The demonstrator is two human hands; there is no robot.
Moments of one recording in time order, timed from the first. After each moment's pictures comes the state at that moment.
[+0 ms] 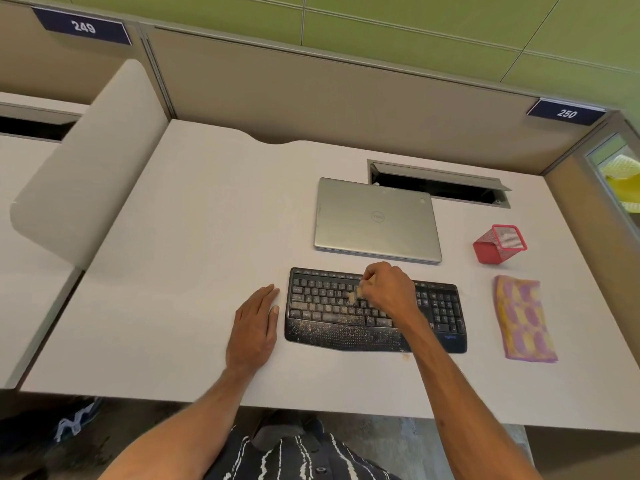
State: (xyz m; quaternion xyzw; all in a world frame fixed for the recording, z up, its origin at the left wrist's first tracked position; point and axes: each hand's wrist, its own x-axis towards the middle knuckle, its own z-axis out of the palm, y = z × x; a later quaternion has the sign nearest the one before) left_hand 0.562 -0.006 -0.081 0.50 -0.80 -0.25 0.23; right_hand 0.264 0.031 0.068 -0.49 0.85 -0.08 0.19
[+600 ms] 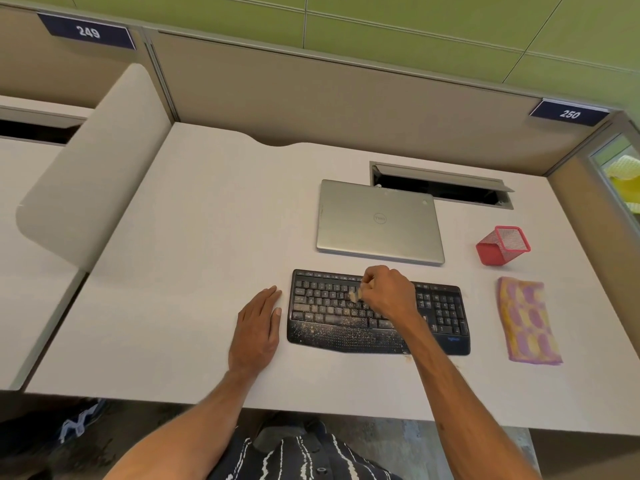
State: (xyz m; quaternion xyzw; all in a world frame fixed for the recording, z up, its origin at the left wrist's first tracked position) left_hand 0.563 -0.006 -0.084 0.50 -0.80 -0.25 0.23; right_hand 0.267 0.031 0.065 -0.52 0.84 -0.06 0.16
